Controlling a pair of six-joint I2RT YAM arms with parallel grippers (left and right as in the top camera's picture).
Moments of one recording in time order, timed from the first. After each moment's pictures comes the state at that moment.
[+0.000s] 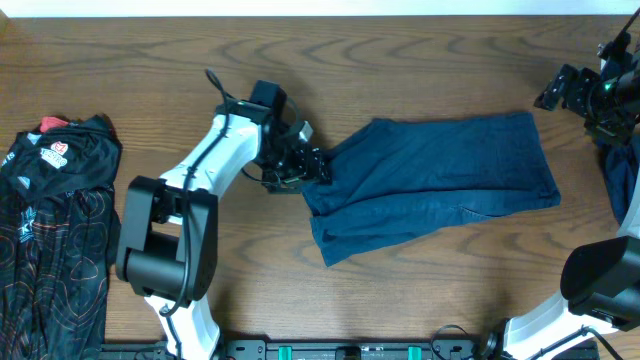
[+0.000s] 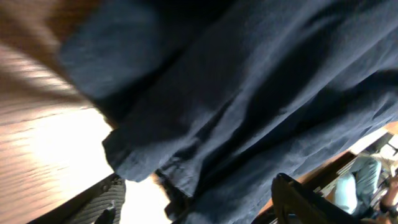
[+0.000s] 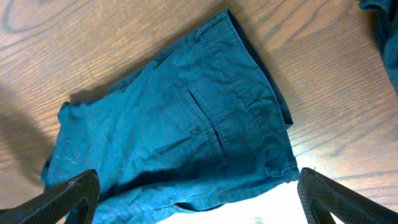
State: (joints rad) left arm -0.30 1.95 1.34 -0.93 0.61 -0.26; right arm -0.33 1.83 1.96 -1.43 -0.20 0.17
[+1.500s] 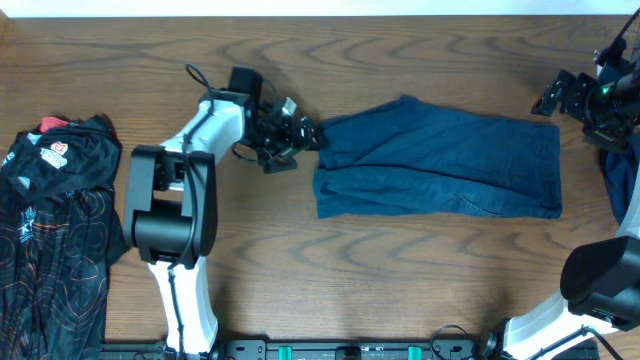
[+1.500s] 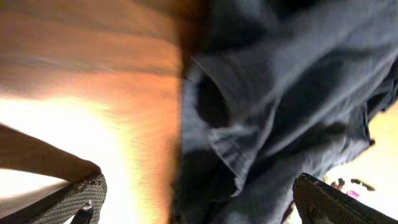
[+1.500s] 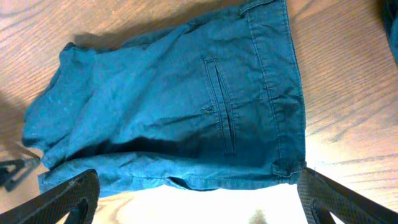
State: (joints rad) left arm -0.17 2.14 1.44 -0.74 0.77 -0.32; right arm -0.33 1.83 1.96 -1.48 -0.20 0.17
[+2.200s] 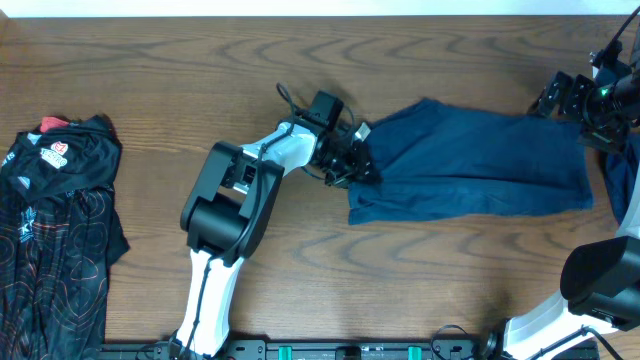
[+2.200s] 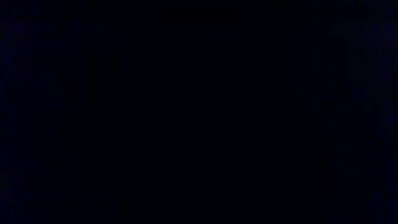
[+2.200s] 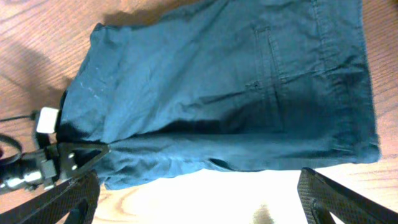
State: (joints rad) left arm -0.46 2.27 1.43 -0.47 0.93 -0.52; right arm -0.33 1.83 1.96 -1.51 -0.24 0.15
